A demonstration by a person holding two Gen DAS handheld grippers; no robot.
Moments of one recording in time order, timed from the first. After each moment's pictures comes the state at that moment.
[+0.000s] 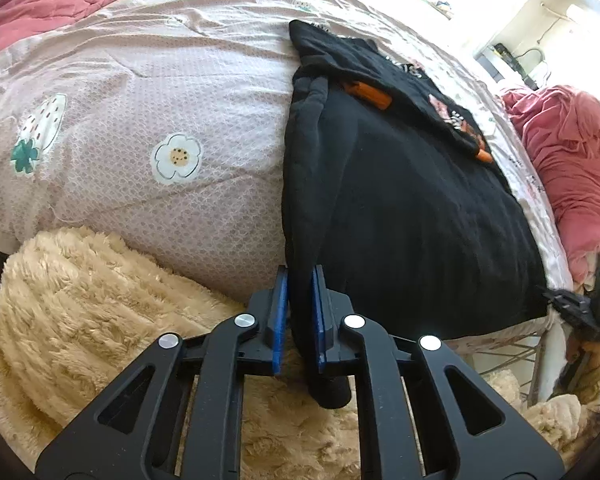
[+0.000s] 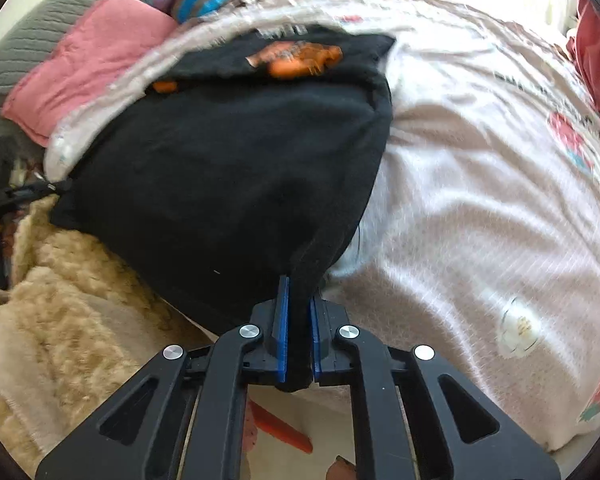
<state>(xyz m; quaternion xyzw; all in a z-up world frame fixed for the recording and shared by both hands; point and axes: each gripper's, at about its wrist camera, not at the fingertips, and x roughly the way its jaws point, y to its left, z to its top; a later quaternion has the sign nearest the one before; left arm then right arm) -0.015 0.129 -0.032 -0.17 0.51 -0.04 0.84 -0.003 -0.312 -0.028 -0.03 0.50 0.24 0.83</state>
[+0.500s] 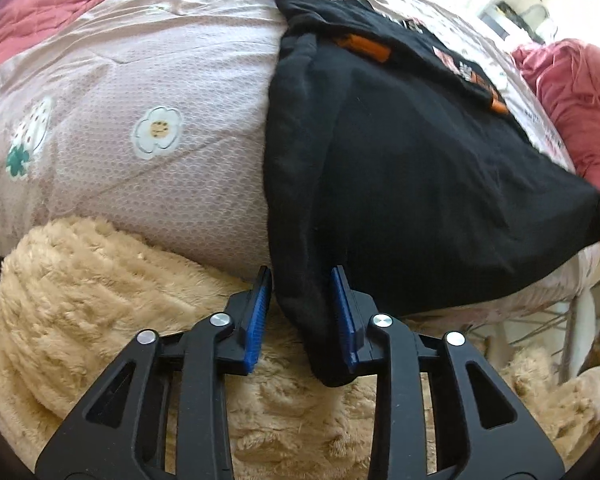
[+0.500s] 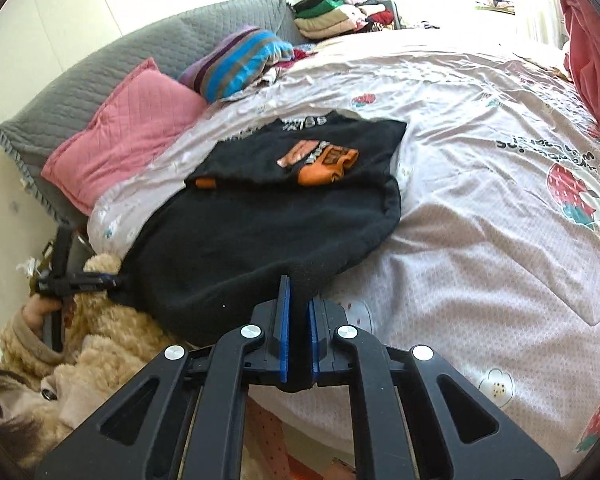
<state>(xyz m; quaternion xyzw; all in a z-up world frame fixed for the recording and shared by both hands) -0.012 0.102 -0.050 -0.09 0.55 -0.04 0.83 0.016 -0.329 0.032 0.06 0.41 0.28 0.87</state>
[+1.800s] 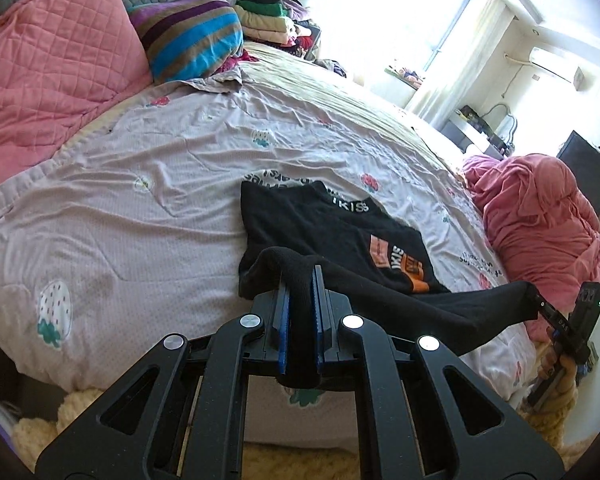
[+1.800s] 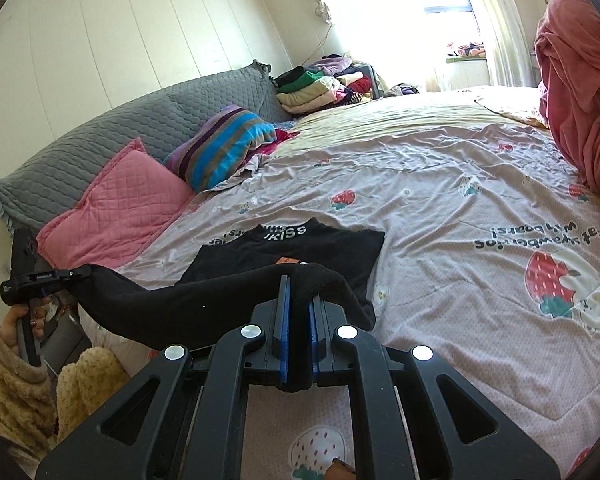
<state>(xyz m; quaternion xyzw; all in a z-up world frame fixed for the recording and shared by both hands) 0.043 0.138 0.103 -0.19 0.37 -0.06 0.91 0.069 -0.347 0.093 0.10 0.29 0.25 0.92</state>
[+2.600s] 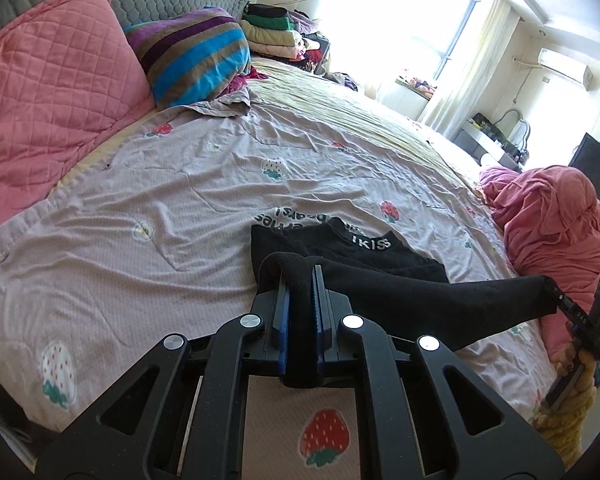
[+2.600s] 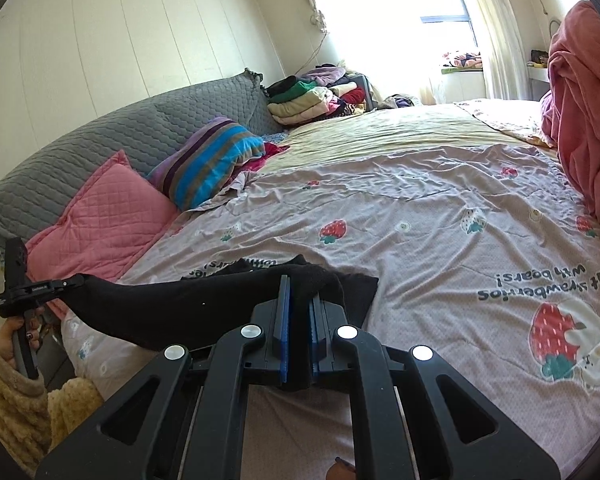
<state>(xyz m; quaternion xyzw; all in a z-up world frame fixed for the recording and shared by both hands) 0.106 0.143 0.108 -0.16 0.35 -0.04 0.92 0.145 -0.335 0.108 0.09 0.28 0.23 0.93</state>
